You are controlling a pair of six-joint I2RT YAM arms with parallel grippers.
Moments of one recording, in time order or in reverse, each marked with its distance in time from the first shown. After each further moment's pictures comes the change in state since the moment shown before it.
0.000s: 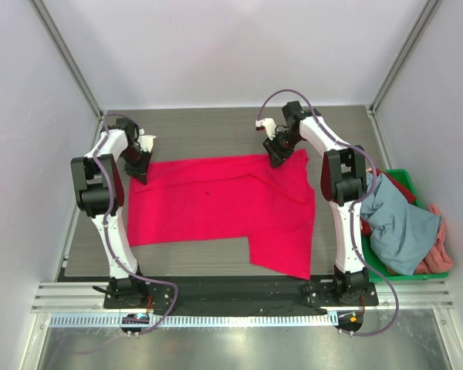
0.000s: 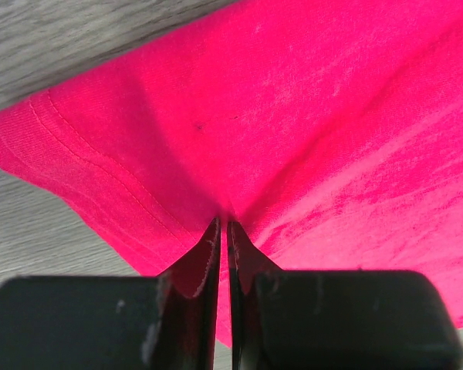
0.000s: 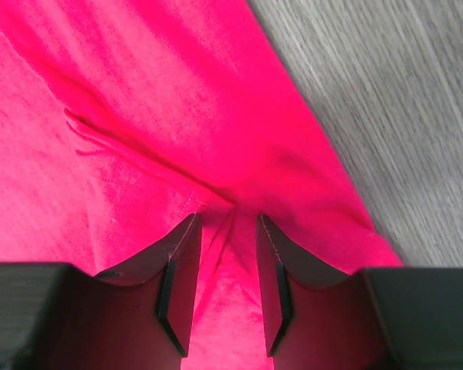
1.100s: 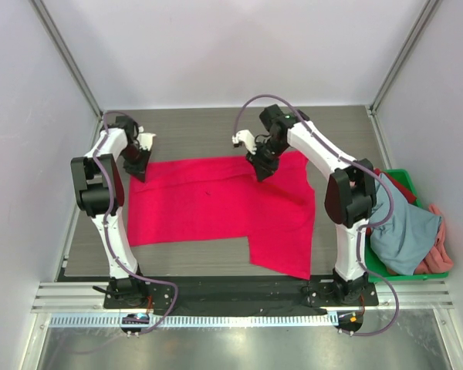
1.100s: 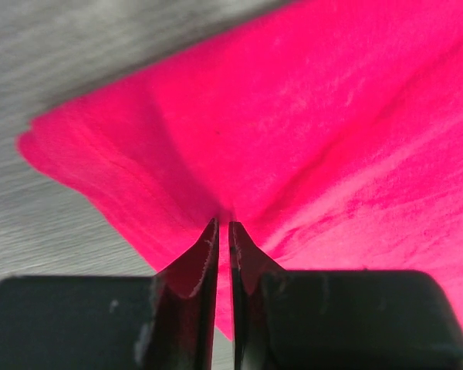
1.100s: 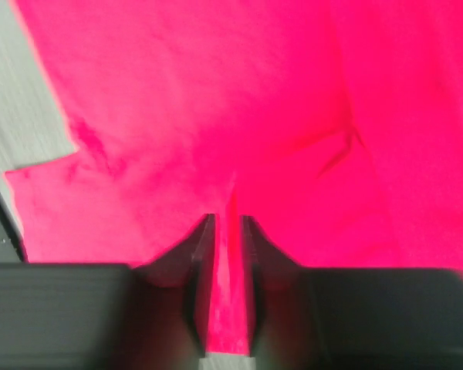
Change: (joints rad) left arm 0.000 0.004 0.020 0.006 -0.026 0.013; right arm 0.189 -0.308 -0.184 -0.159 -0.028 -0.097
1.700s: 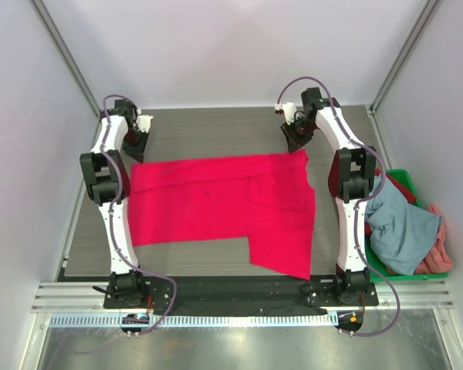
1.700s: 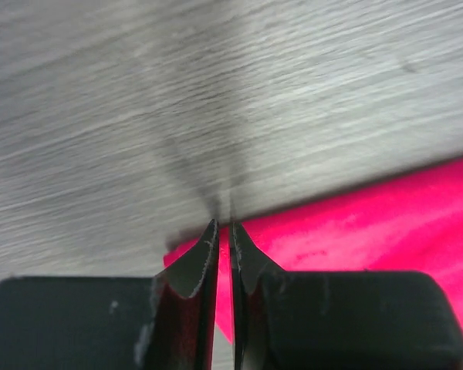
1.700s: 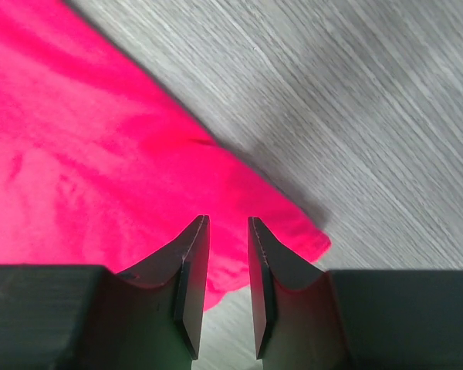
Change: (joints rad) left arm 0.008 0.259 0.465 -0.093 -0.019 0.002; right arm -0.293 0.333 0.361 0.098 0.149 0.198
